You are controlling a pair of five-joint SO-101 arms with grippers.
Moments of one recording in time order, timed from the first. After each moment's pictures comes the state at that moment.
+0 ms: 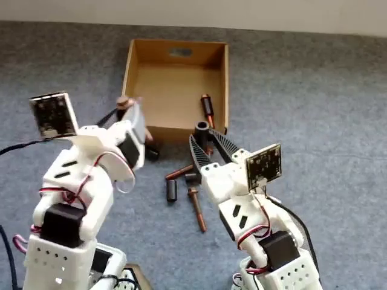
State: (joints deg) left arm 10.9 -68.4 44.8 47.9 26.2; right arm -31.3 -86.2 72.7 26.0 -3.8
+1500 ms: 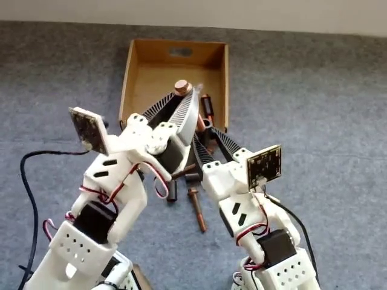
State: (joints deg) left arm 26.6 -65.9 54.8 13.8 27.0; right arm -29.5 -86.2 76.5 22.2 -4.0
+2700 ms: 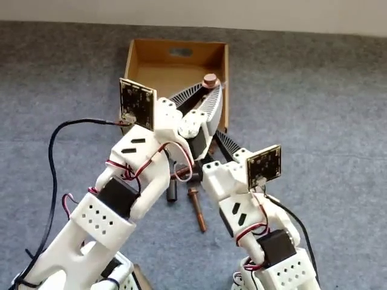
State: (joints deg) left arm 29.8 -50.0 45.2 13.5 18.8; right arm -29.6 -86.2 76.5 22.2 -4.0
